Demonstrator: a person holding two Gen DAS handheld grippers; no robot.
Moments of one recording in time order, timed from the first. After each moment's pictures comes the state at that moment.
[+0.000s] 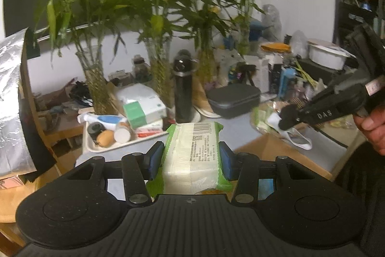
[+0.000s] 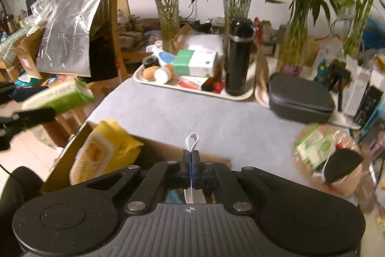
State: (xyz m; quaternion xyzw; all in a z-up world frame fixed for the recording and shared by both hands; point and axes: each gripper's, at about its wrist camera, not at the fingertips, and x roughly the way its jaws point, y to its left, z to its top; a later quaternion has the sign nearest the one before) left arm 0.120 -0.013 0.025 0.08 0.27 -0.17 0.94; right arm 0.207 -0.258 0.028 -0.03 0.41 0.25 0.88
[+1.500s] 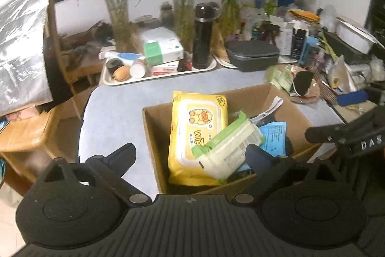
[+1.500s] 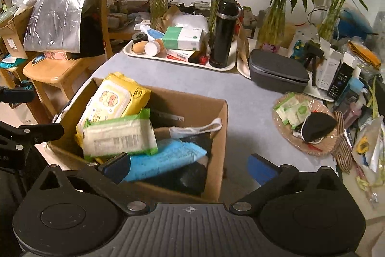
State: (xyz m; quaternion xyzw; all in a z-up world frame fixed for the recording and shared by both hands) left arm 0.081 -0.031 0.011 0.04 0.39 -0.07 0.92; right arm 0.113 -0.256 0.029 -0.08 0.43 0.18 0.88
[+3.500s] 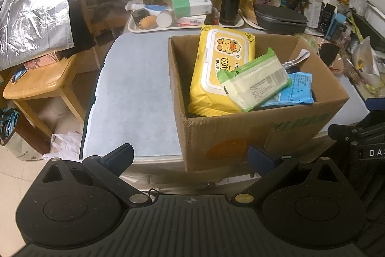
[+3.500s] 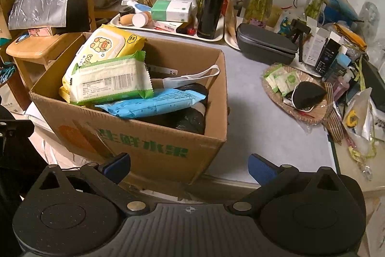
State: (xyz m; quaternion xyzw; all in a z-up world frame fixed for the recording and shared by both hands) left arm 0.048 -0.019 -0.029 0.01 0.47 0.00 0.88; right arm 0.073 -0.250 -0.022 -0.10 0.45 0.13 0.88
